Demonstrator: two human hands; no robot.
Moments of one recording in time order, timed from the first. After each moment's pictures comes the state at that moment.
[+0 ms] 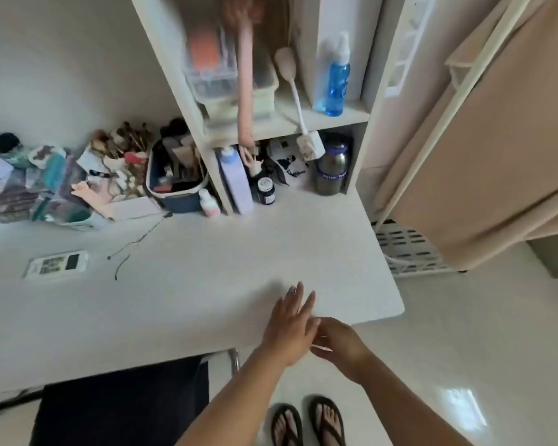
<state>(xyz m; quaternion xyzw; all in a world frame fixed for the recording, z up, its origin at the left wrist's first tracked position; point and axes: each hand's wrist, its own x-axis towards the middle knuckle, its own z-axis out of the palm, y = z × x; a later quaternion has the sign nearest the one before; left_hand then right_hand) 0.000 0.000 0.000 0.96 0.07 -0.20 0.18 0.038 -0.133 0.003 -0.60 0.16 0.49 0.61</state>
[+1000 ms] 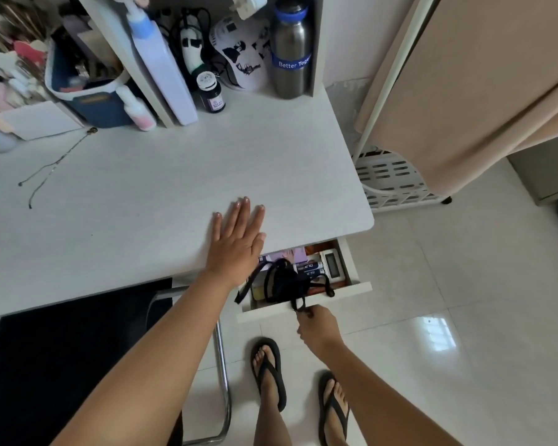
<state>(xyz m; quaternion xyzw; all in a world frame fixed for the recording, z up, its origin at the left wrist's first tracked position) -0.003 -0.001 -0.062 0.98 0.09 -0.14 0.08 -0.037 -0.200 -0.117 -0.81 0.14 0.44 0.36</state>
